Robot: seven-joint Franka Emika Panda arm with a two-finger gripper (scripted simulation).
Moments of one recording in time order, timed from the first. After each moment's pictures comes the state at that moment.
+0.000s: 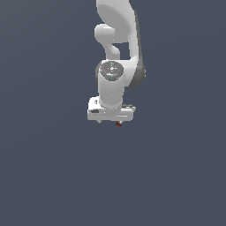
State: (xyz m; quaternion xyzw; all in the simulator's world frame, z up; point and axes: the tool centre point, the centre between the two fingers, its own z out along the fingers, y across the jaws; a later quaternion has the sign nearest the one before) arm -0.010 -0.014 0.143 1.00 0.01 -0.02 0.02
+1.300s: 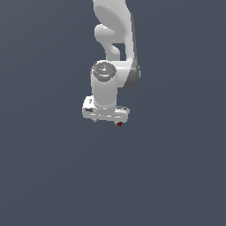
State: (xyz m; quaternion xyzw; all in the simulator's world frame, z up) arm -0.015 -0.036 0.138 1.00 -0.05 -0.02 0.02
